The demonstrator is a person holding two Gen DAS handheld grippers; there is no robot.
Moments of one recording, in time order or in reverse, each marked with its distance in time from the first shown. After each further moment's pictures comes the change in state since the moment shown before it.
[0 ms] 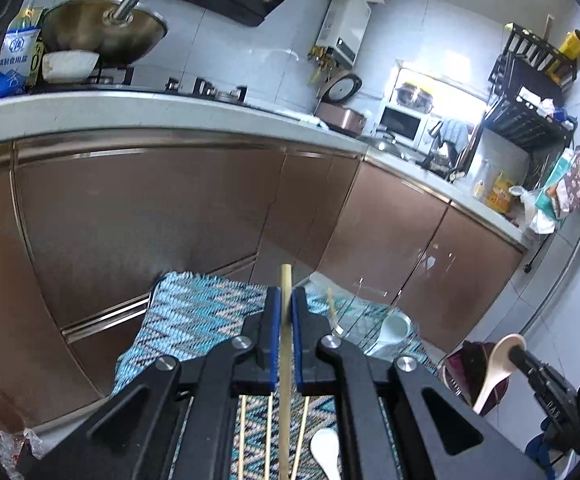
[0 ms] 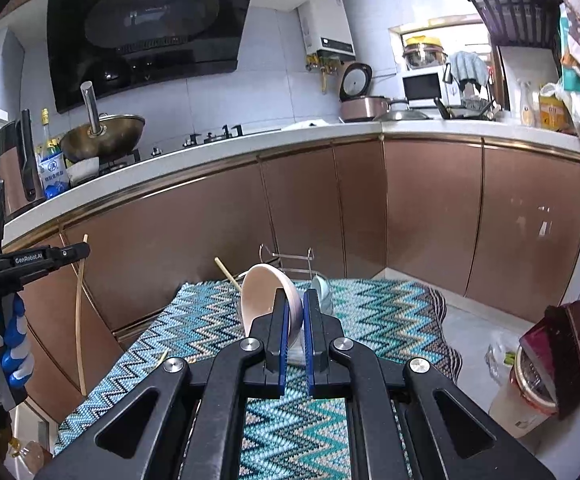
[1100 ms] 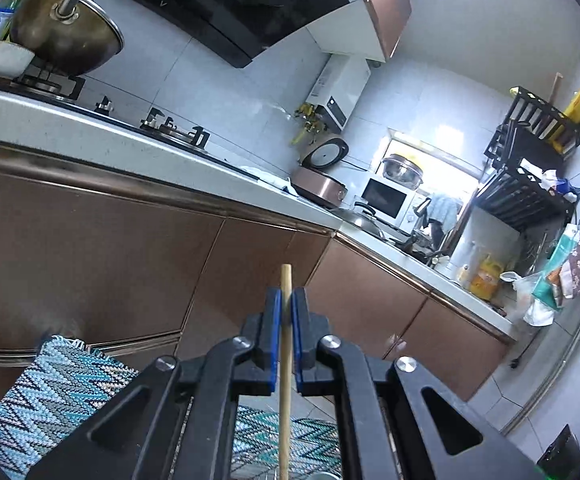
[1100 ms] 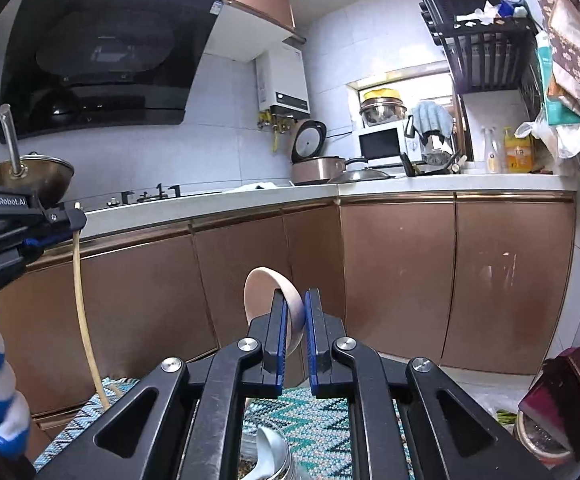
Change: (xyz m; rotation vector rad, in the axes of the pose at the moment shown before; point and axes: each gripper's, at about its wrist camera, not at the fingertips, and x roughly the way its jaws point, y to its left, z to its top) left arm 0.162 -0.084 0.057 -0.141 -0.254 -0.083; right arm 0.142 -0.030 0.044 0.030 -0.255 -0.203
